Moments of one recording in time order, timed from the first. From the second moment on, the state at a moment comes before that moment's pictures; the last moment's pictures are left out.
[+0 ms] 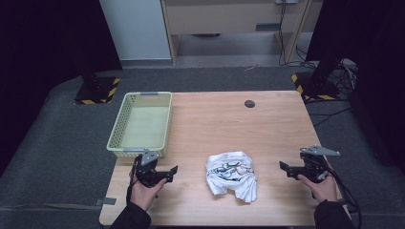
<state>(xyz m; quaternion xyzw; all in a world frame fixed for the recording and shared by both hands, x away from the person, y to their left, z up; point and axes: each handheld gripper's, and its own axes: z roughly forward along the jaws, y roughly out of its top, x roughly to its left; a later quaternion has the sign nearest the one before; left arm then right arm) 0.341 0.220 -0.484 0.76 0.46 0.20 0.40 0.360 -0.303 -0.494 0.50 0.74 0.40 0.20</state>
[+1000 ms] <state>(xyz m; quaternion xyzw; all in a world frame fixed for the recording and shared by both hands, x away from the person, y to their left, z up) 0.354 0.187 -0.468 0.76 0.43 0.18 0.45 0.377 -0.270 -0.479 0.48 0.74 0.43 0.18</state>
